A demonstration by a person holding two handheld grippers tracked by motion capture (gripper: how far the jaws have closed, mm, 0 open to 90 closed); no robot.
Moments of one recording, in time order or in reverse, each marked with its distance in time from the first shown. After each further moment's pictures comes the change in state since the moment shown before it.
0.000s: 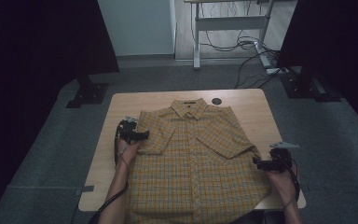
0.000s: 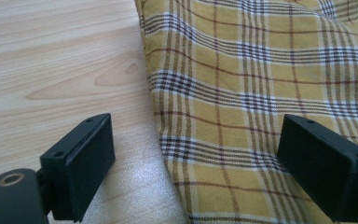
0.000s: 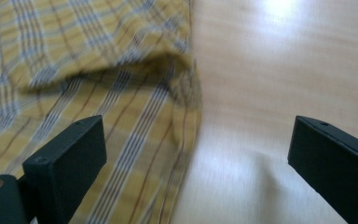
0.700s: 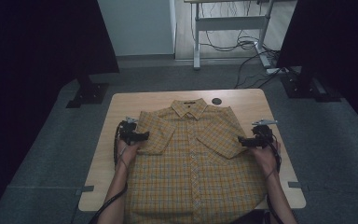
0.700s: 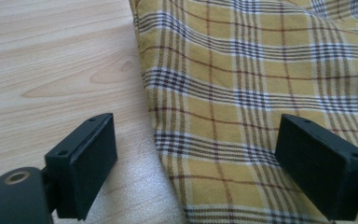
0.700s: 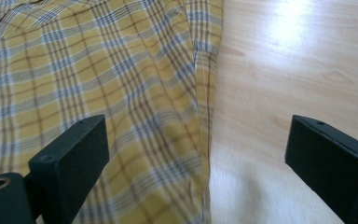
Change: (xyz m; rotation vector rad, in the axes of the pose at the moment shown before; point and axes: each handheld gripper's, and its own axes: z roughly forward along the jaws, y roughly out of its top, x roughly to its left) left arm -0.001 -0.002 -0.003 -0.003 -0.014 0.011; right arm 0.008 0.073 0.064 -0.015 0.027 -0.069
